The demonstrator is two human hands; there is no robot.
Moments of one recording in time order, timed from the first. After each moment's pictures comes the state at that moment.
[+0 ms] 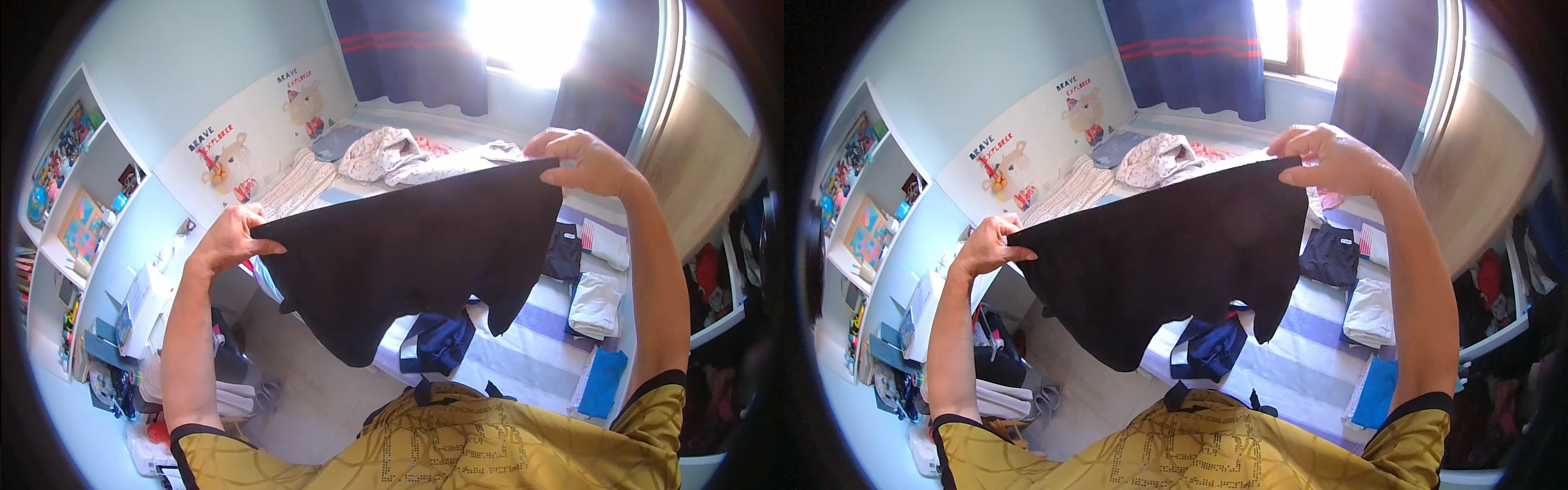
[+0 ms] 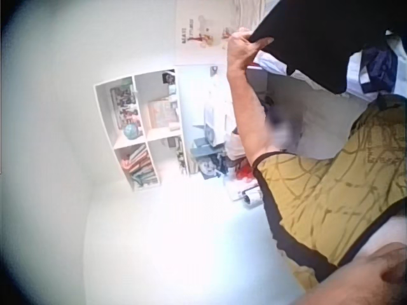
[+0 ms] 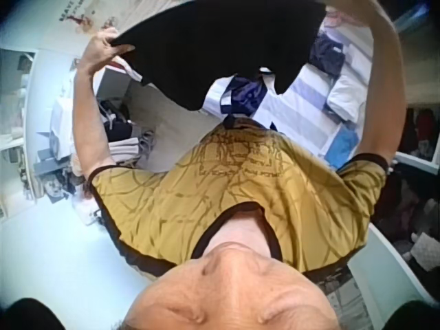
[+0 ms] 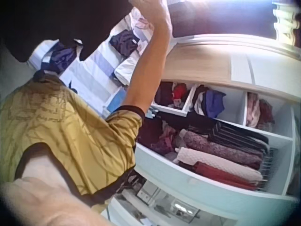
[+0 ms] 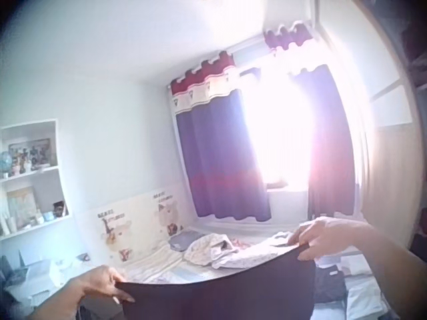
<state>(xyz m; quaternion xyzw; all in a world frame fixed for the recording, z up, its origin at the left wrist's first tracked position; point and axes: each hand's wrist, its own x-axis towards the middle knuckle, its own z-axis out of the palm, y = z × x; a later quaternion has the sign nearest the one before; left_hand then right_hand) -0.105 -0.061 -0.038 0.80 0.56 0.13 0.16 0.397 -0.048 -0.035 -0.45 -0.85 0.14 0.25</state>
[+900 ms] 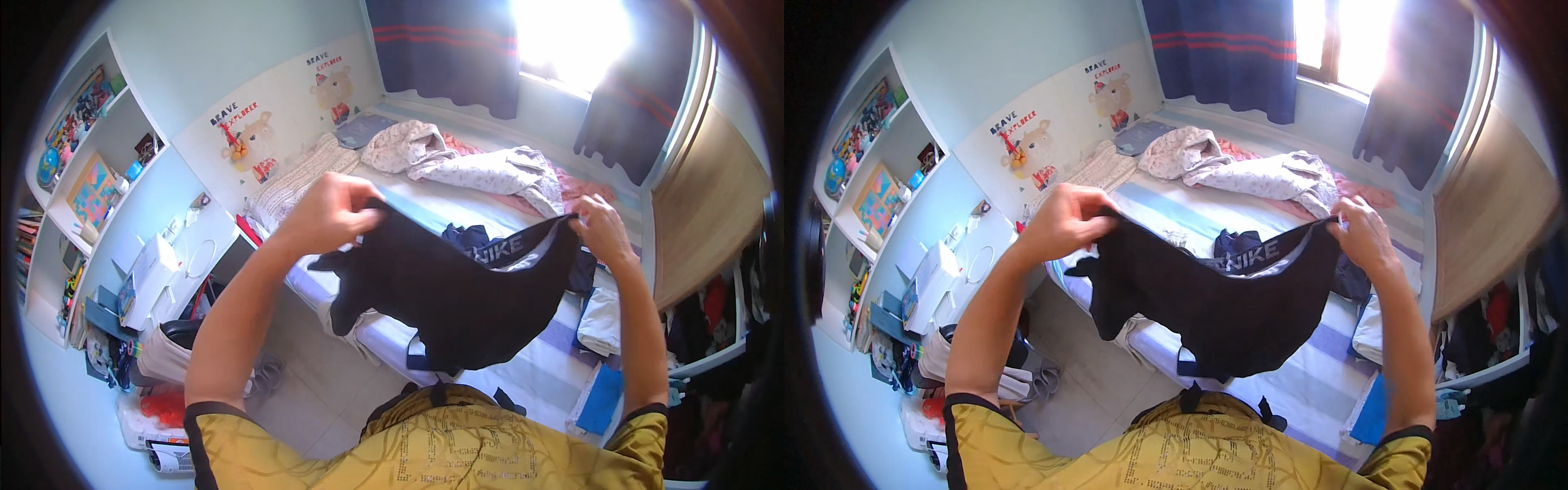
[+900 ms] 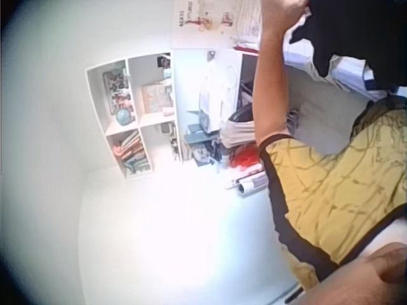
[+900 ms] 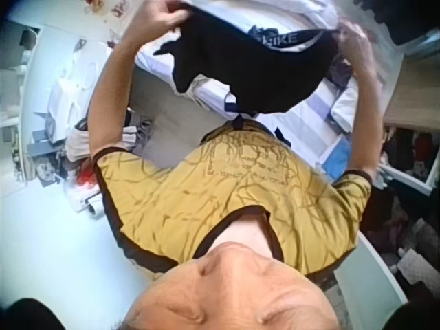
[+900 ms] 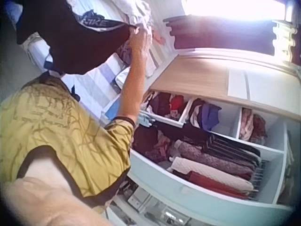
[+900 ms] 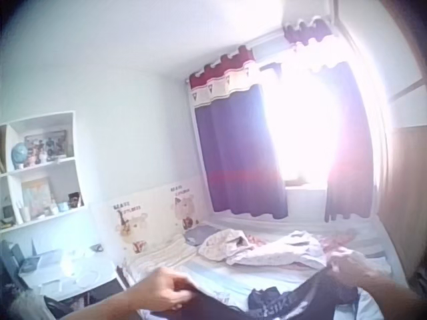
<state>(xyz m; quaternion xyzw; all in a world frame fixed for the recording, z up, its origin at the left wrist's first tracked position) -0.014 -0.063 -0.052 0.76 0.45 0.28 0.37 0.406 -0.057 -0.135 -0.63 -0.73 -0.05 0.25</state>
